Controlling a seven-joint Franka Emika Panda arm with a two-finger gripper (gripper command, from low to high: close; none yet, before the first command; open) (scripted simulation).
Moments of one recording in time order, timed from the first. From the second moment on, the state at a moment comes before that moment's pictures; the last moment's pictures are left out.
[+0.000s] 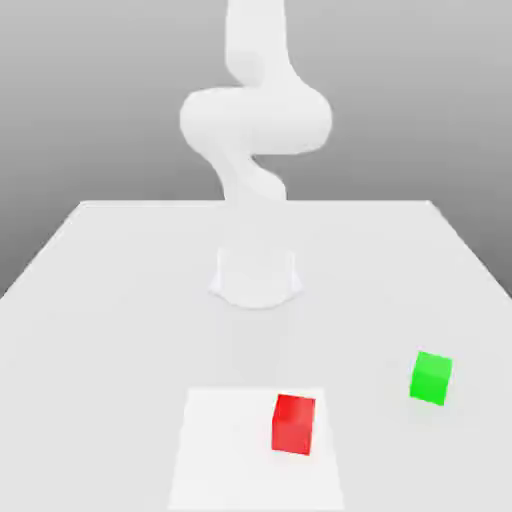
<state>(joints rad) 0.00 -0.71 0.01 -2.35 0.02 2.35 0.82</state>
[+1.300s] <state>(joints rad) 0.05 0.10 0.07 -2.72 -0.03 2.83 1.13</state>
